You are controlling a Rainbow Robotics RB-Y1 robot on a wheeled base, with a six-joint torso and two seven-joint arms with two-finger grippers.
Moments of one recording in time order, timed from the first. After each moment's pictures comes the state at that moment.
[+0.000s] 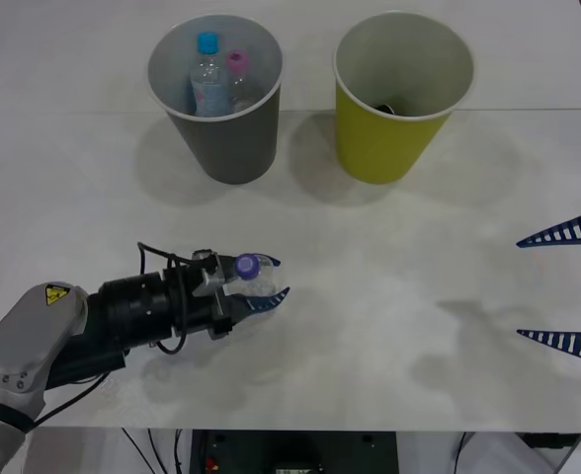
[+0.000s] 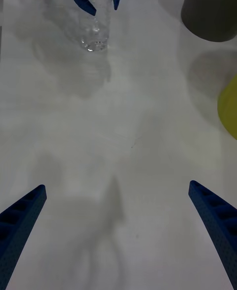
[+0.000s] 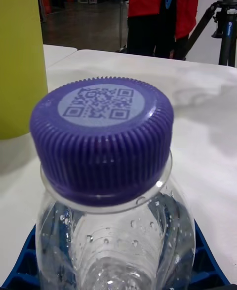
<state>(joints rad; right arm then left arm) 0.26 -1.13 -0.26 -2.01 1.31 -1.13 -0.09 -0.11 0.43 -0.23 -1.52 -1.29 -0.95 -0.24</state>
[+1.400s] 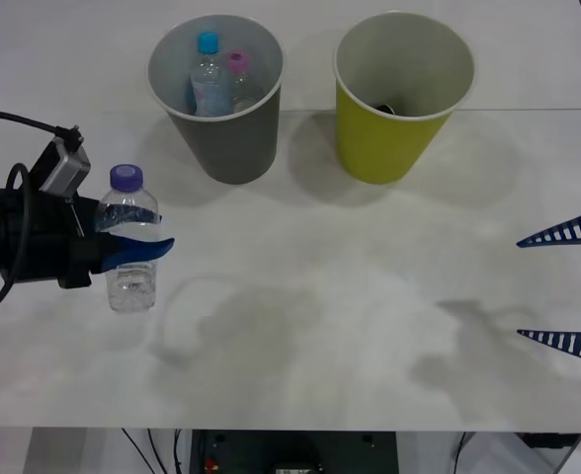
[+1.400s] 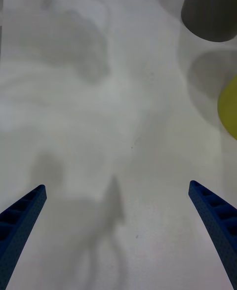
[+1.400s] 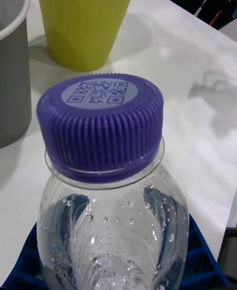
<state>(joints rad) 0.26 -1.13 -0.26 -2.01 1.31 -1.13 -0.09 -0.03 0.91 0.11 -2.12 -1.53 -1.11 0.94</state>
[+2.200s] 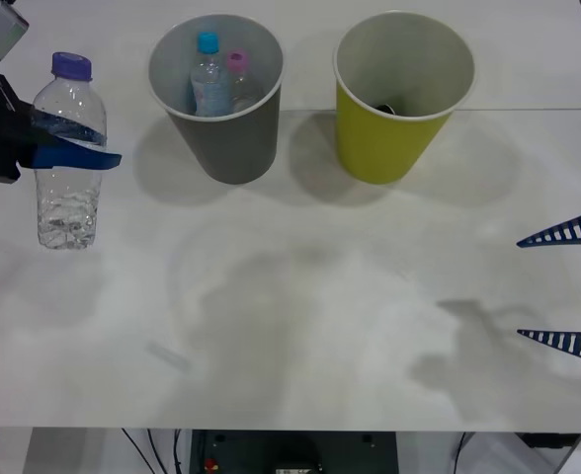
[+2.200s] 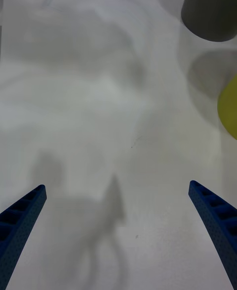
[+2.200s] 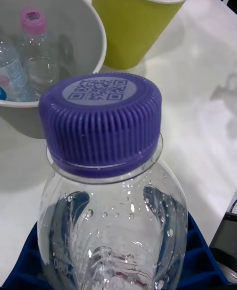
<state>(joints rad) 0.26 -1.13 -0.26 -2.01 1.31 -1.13 -0.09 -0.41 1.11 0.14 -1.96 -1.48 -1.36 1.25</state>
